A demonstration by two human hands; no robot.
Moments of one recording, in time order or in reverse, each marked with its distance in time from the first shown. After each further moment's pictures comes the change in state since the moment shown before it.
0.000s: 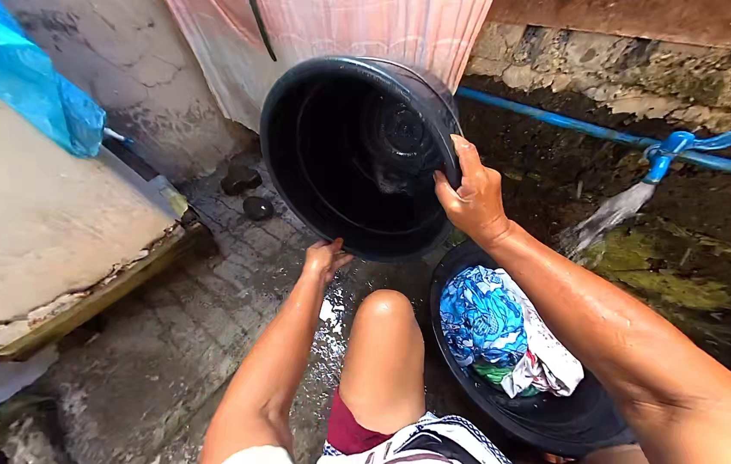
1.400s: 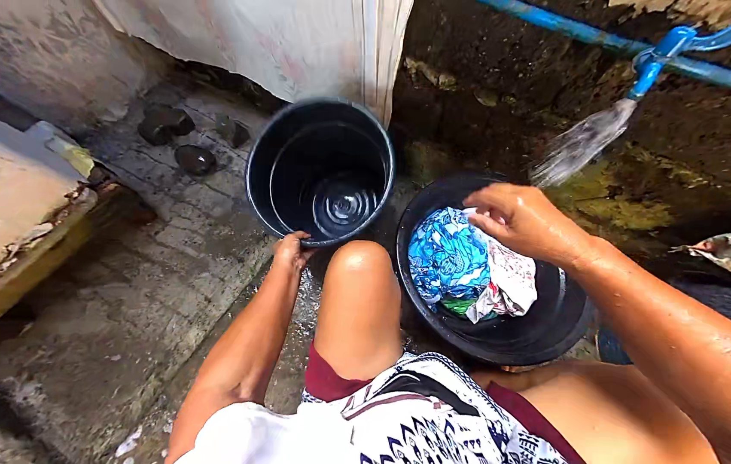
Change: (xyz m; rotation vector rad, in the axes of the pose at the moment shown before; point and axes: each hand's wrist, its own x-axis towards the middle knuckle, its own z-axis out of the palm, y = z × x) left_hand 0.005 -0.090 -0.016 -0.066 0.207 -0.183; right_hand -0.114 0.040 -0.126 -0.039 -0.846 0.267
